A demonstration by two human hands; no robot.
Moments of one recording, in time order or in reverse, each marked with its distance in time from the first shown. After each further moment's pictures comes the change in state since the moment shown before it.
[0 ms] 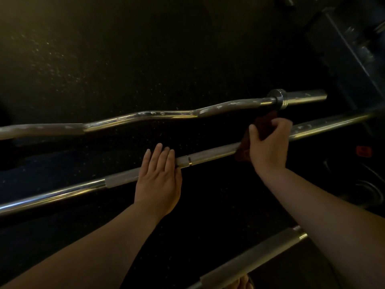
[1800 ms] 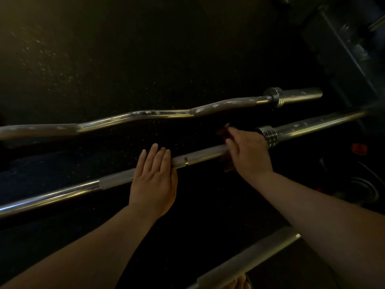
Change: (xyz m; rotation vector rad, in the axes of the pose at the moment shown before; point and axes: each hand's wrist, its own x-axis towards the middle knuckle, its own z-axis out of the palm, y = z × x) left_hand 0.000 -0.003 0.001 -0.007 0.017 0.018; right_hand 0.003 0.041 0.017 -0.536 -0.403 -0.498
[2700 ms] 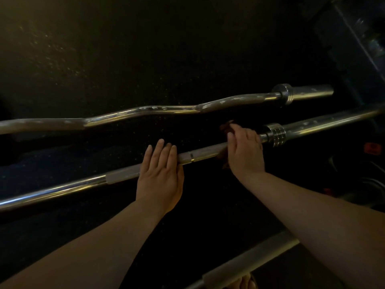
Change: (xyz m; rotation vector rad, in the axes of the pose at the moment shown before) left_hand 0.001 0.002 0.003 0.052 0.019 -0.002; right_hand 0.003 -0.029 0.015 0.112 0.043 0.139
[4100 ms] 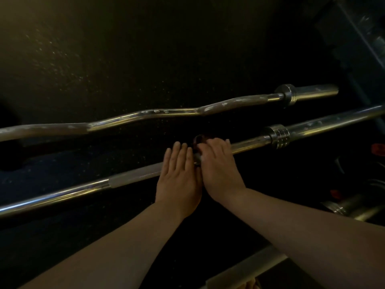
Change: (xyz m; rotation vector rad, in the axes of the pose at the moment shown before) left_hand 0.014 0.043 -0.016 -0.073 -0.220 -0.103; right_hand -0.036 -0.053 0.028 -0.124 -0.173 -0.269
